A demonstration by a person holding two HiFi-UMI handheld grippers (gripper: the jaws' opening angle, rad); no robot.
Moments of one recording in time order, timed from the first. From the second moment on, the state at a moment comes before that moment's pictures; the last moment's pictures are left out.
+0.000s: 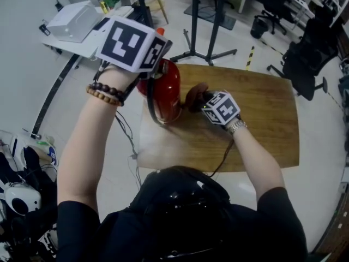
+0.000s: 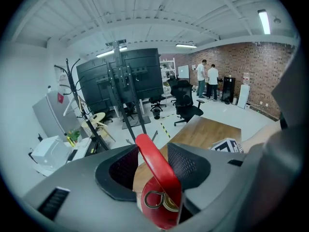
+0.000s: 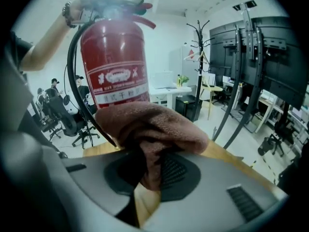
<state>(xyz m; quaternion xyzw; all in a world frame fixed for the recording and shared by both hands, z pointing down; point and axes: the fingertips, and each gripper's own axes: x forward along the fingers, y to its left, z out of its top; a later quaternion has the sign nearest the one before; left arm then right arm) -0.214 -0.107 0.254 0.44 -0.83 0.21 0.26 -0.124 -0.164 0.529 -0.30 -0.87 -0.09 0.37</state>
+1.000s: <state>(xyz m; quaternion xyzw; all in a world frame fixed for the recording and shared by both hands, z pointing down) -0.198 -0.135 0.253 0.54 -0.78 0.22 0.22 -0.120 -0.188 0.473 -0.28 -0.90 -0.09 0.33</state>
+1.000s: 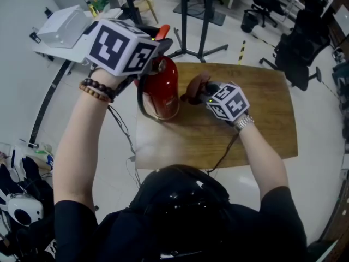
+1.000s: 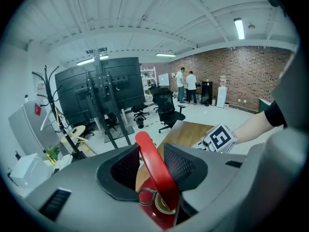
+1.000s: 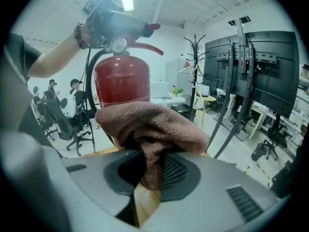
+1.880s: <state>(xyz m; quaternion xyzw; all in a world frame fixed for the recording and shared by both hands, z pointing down) -0.155 -0.179 0.255 0.71 -0.63 0.28 0.16 -0.082 -0.181 0.367 -0.29 -0.91 -0.10 0.27</state>
